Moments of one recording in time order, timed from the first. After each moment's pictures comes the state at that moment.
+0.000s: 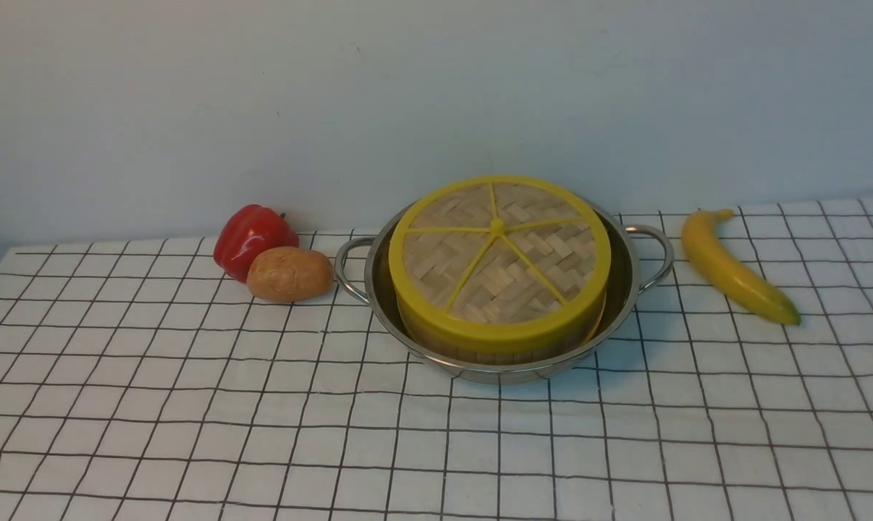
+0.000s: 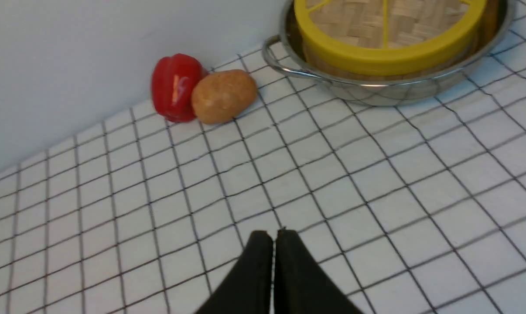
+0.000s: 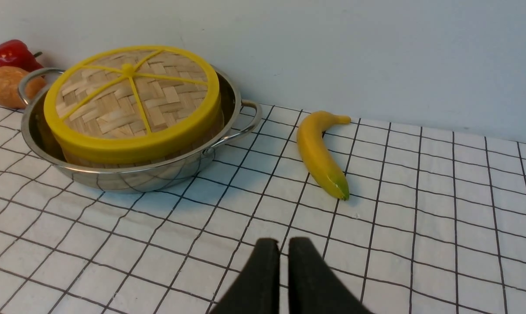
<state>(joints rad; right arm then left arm) 0.37 0.18 -0.57 -0.21 0.92 0.28 -0.51 0.35 -0.64 0.33 0.91 -0.07</state>
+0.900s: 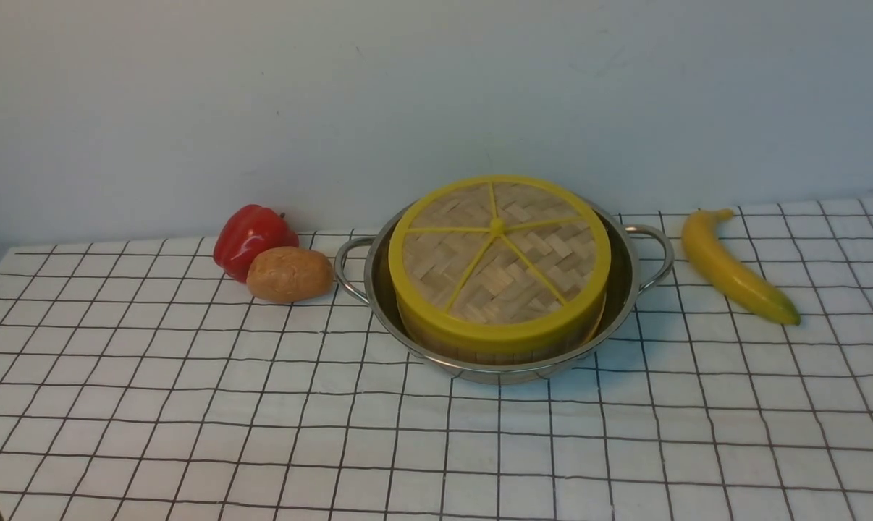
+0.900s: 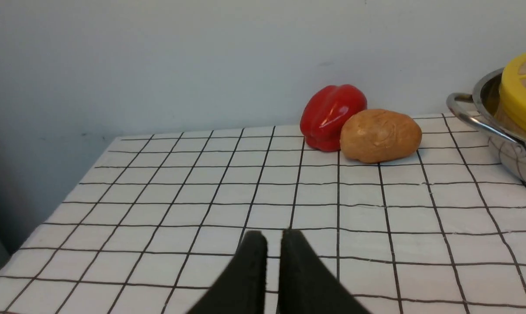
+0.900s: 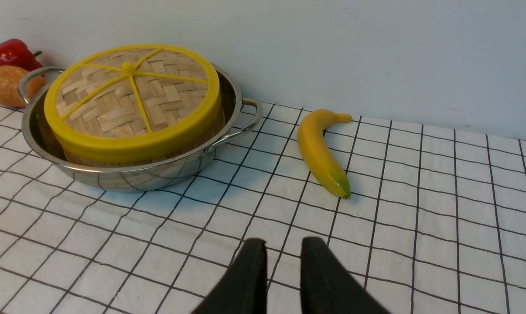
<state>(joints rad) 0.37 0.18 -0.57 -0.21 0.92 0.28 0.01 0.00 0.01 0.32 0.27 -0.23</state>
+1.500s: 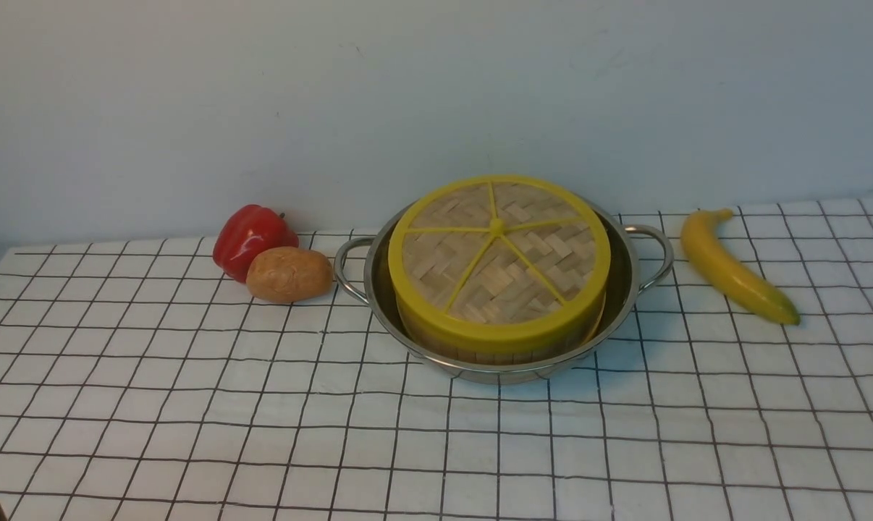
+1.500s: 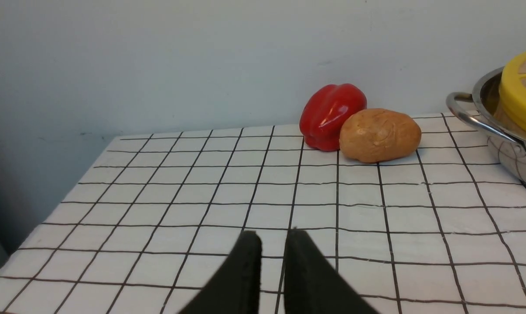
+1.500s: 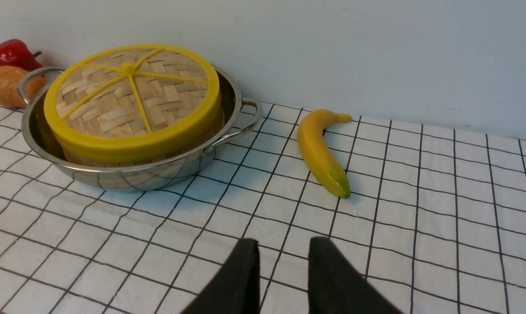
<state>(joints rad) 0.36 0.18 -0.57 -0.21 0.92 0.28 0.01 0.00 0.01 0.32 0.27 -0.24</state>
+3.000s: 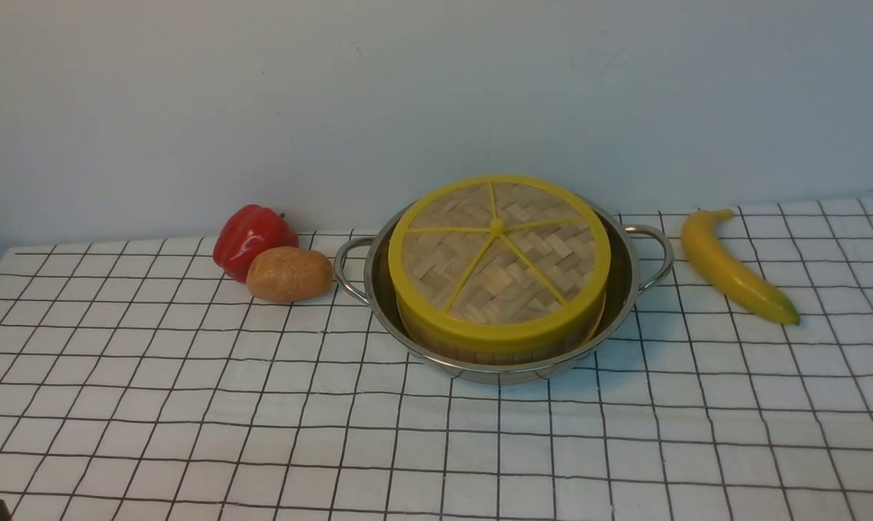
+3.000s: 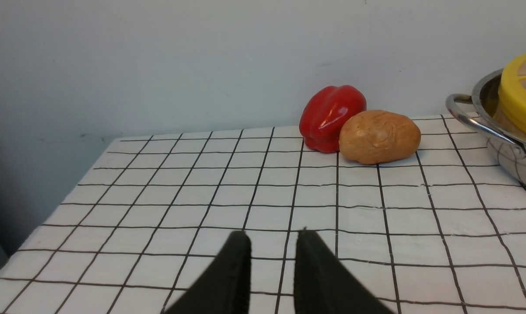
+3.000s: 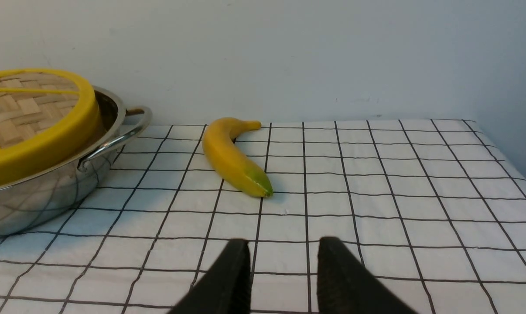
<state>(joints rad) -0.02 0.00 0.01 -0.16 0.33 0.28 0.01 0.00 0.01 0.32 0.26 -0.24</state>
